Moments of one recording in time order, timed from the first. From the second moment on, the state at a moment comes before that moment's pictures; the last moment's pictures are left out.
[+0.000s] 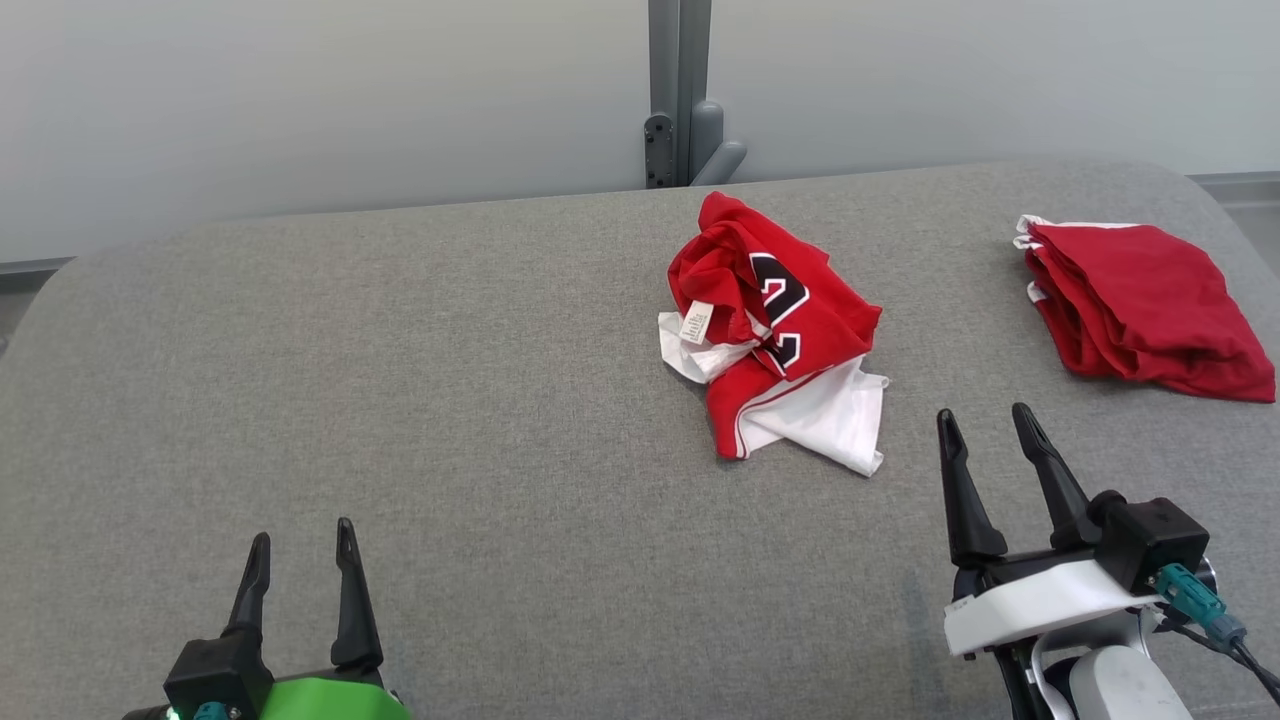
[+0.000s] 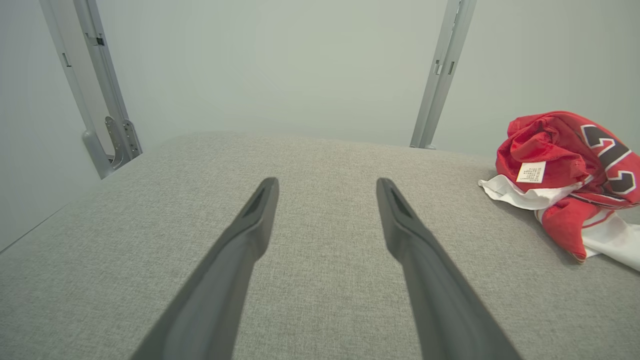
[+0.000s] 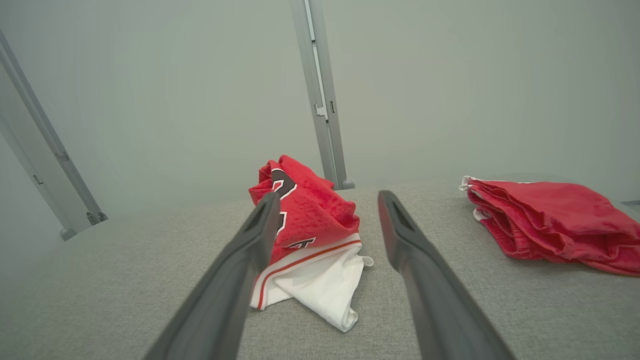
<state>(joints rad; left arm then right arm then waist) 0.07 0.05 -0.04 0.15 -0.22 0.04 -0.26 -0.05 -0.05 0.06 0.12 0.23 0.13 -0.26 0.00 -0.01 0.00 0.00</state>
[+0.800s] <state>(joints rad) -0.29 0.05 -0.32 0.42 -0.20 -0.08 -0.24 -0.13 -0.05 0.03 0.07 0.22 0.13 -0.26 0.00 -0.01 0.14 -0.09</state>
